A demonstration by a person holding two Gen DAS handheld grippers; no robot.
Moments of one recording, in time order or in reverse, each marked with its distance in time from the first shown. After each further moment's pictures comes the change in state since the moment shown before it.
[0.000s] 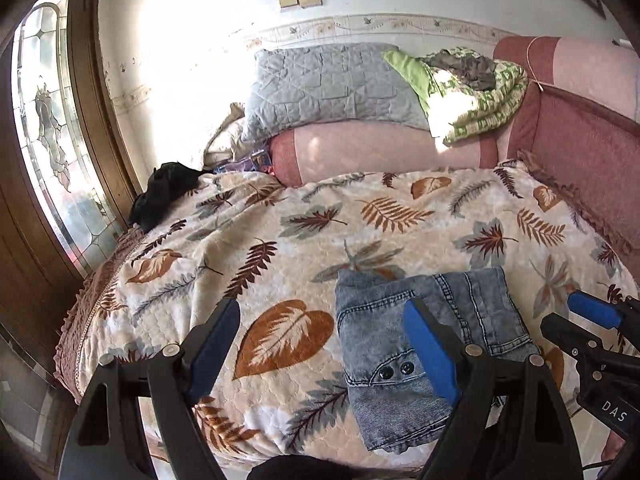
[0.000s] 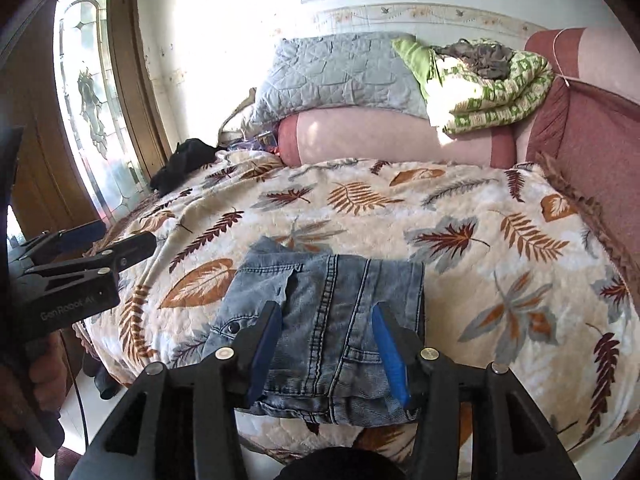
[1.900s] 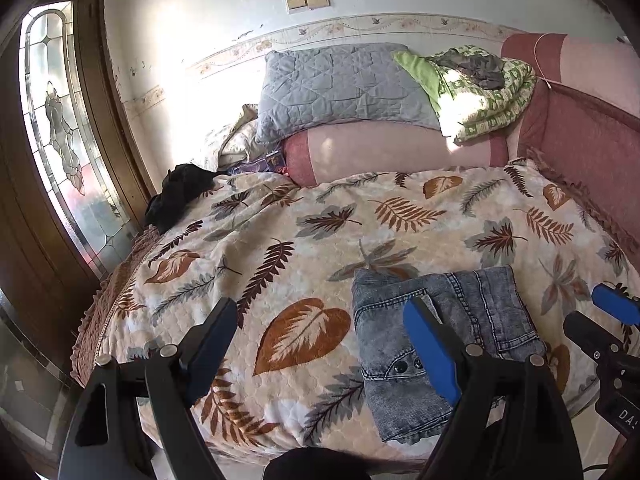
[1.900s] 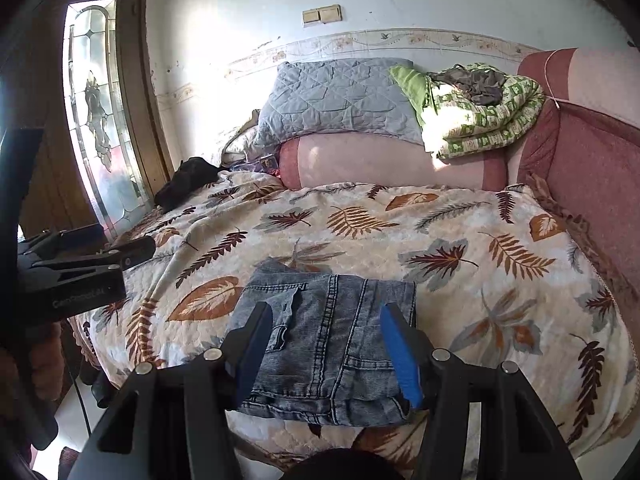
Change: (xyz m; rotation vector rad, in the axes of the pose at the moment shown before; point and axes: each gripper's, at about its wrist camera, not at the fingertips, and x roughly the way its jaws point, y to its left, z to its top) left arm -0.010 0.005 0.002 0.008 0.021 0.046; right arm -0.028 0.007 0.002 -0.006 -0.069 -0.013
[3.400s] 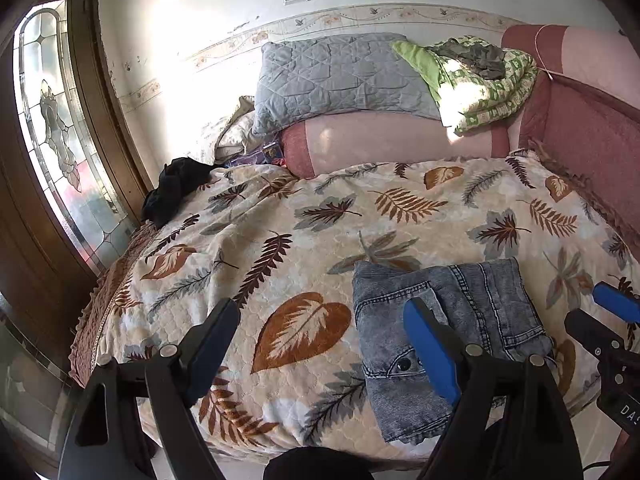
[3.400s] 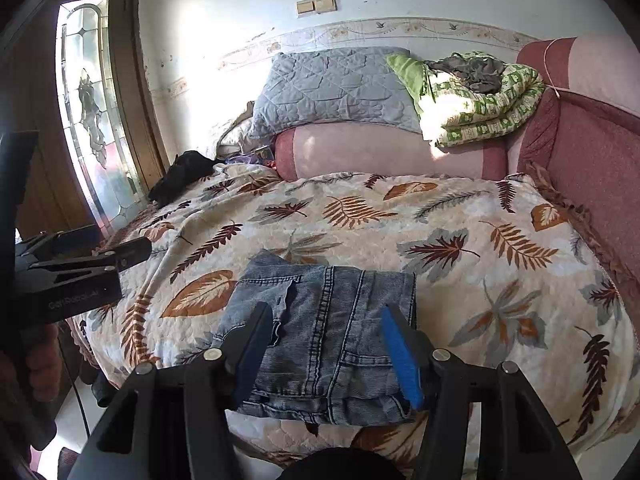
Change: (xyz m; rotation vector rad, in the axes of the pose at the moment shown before) left arm 0.014 -0.003 -0.002 0.010 0.028 0.000; right arm 0.015 -0.005 -0.004 0.013 0.028 -0.004
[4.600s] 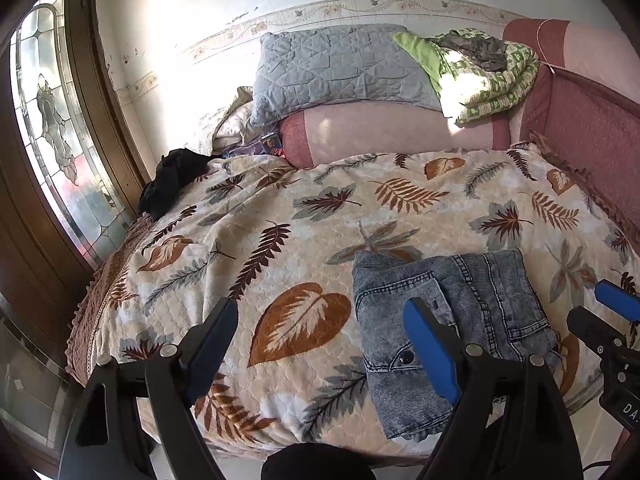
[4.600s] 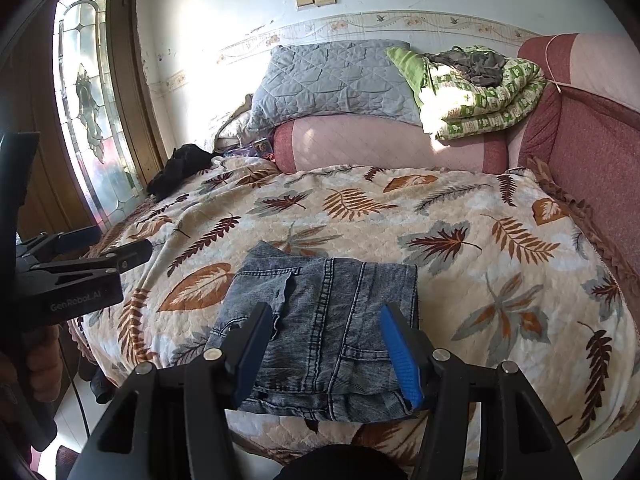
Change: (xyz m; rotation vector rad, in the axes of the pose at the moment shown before) left arm 0.009 0.001 -0.005 -0.001 0.030 -0.003; right arm 0.007 0.000 -0.002 0.001 0.026 -0.004
